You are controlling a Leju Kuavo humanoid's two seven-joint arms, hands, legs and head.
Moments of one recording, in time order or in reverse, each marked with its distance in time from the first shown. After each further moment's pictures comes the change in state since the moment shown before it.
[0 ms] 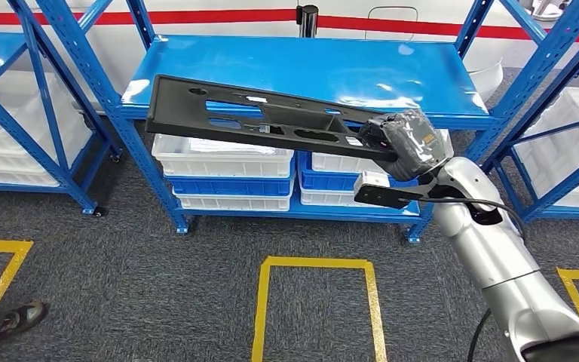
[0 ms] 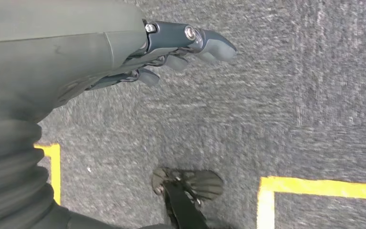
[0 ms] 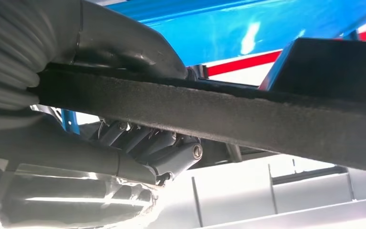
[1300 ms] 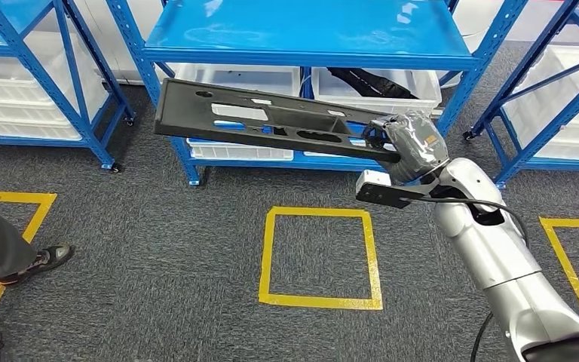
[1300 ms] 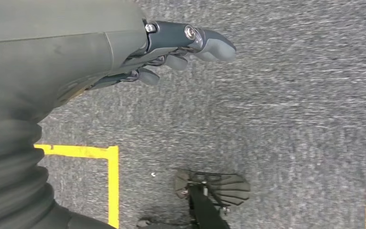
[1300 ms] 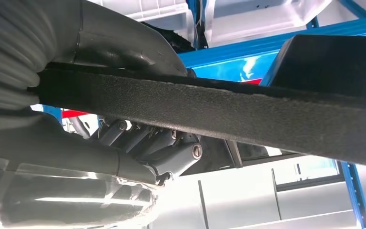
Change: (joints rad) left arm 0.004 -0.007 0.005 0.000 -0.001 0.003 -0.005; right arm -0.008 0.005 -0.001 0.024 0.005 -0.003 0.000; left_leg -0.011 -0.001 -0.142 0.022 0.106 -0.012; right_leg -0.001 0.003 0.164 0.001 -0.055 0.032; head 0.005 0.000
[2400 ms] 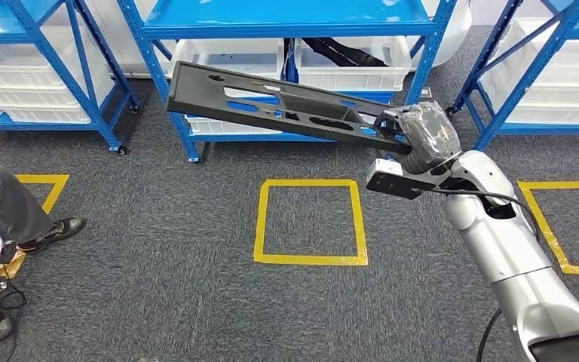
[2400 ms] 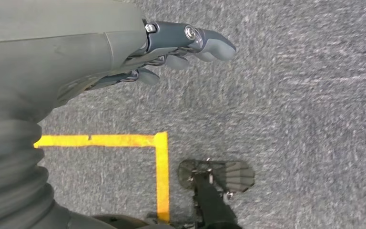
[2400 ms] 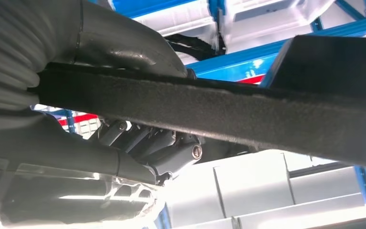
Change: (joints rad) left arm -0.005 -0.004 0.001 -0.002 -0.019 -0.001 0.014; right arm -0.011 -0.018 -0.034 0.002 -0.015 0.023 0.002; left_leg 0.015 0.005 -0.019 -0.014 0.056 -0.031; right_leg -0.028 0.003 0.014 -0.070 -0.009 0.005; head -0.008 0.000
